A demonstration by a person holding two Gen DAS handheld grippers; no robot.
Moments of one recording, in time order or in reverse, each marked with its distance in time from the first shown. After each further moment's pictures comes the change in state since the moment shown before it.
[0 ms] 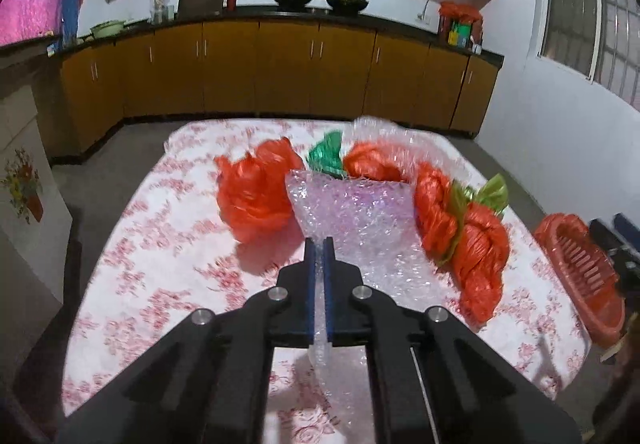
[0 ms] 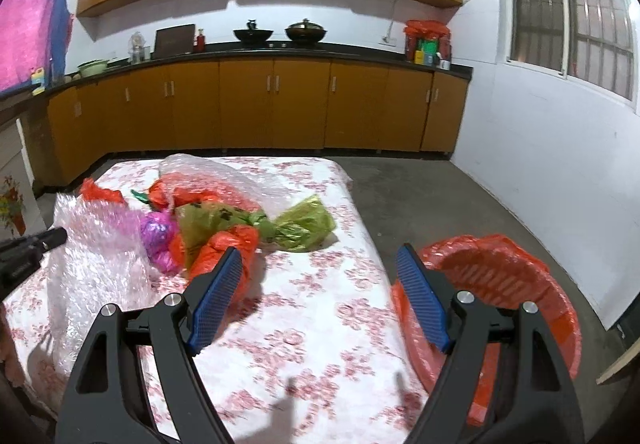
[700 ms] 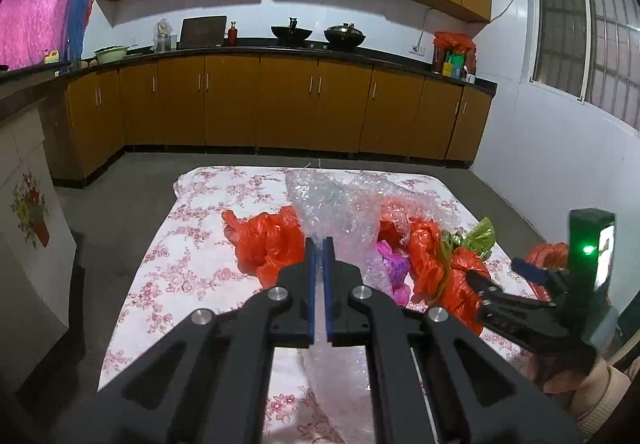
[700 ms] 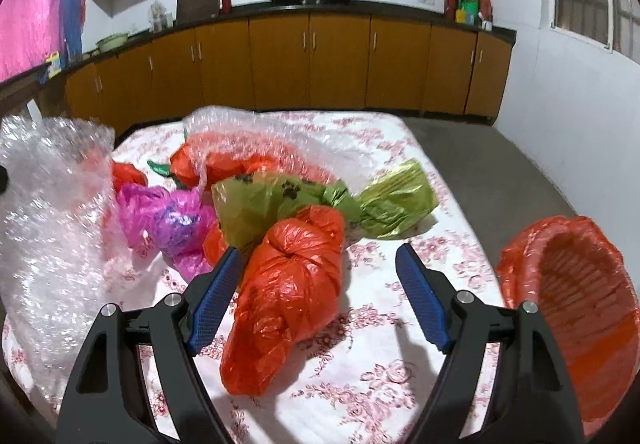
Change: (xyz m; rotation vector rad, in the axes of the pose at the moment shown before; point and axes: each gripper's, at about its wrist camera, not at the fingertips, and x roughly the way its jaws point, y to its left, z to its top) left arm -0.031 0.009 0.028 -0.002 -0.104 -0.012; right arm 0.085 0.052 -0.003 0.007 0.168 0.126
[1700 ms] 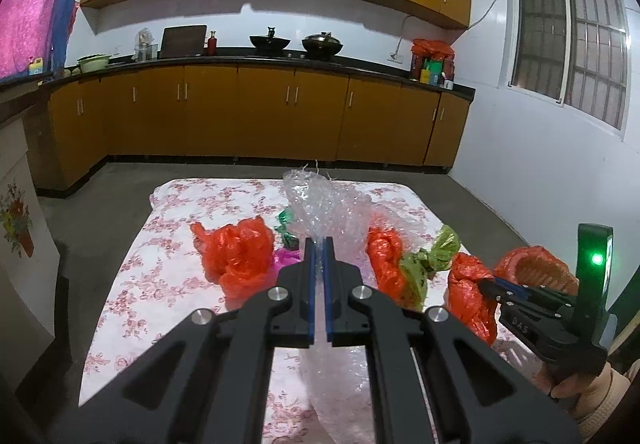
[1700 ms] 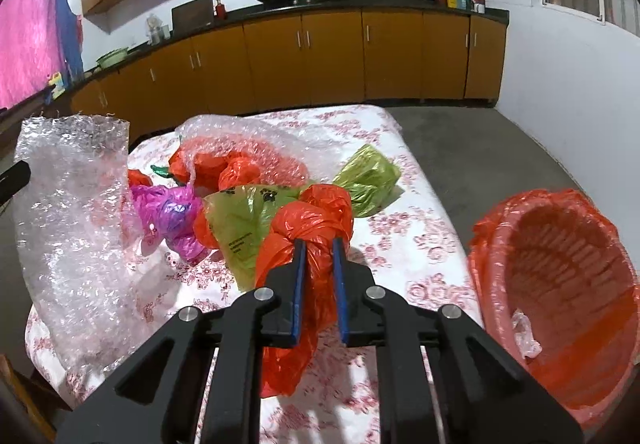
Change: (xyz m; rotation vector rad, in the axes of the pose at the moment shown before) left arm -0.014 -0.029 0.007 0.016 -0.024 -0.075; right arm -0.044 -0.048 -0.009 0.073 -0.005 0.049
